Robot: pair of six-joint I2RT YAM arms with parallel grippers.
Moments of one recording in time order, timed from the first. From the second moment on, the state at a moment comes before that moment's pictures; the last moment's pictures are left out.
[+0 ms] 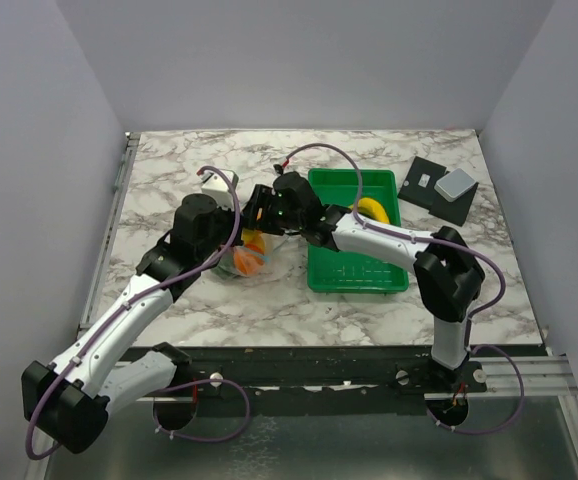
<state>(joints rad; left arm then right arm) -0.52 0.99 0.86 -0.26 -0.07 -0.24 0.87 1.90 1.43 -0.02 -0.07 0.86</state>
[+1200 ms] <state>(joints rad) -0.52 0.98 0.85 -0.25 -0.07 -0.24 0.89 1.73 1.35 -0.07 0.02 0.73</state>
